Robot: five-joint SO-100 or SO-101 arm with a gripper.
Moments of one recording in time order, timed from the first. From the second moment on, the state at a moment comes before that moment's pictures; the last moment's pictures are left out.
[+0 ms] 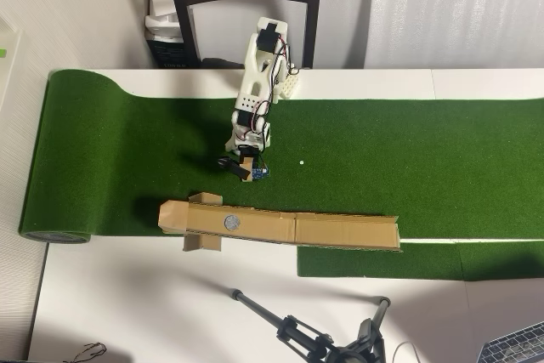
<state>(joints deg) 14.7 97.4 124.5 61.9 74.1</state>
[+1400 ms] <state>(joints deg) 7.6 119.0 111.6 61.1 74.1</state>
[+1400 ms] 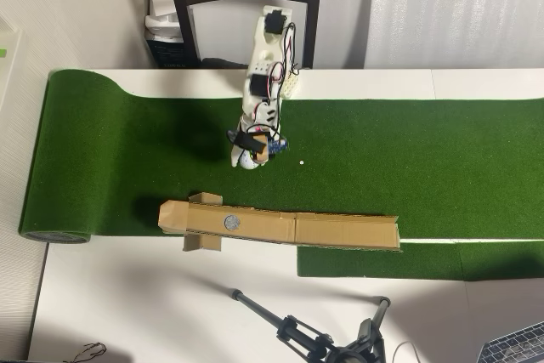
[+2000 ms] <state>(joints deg) 5.8 95.2 84.7 58.3 74.1</state>
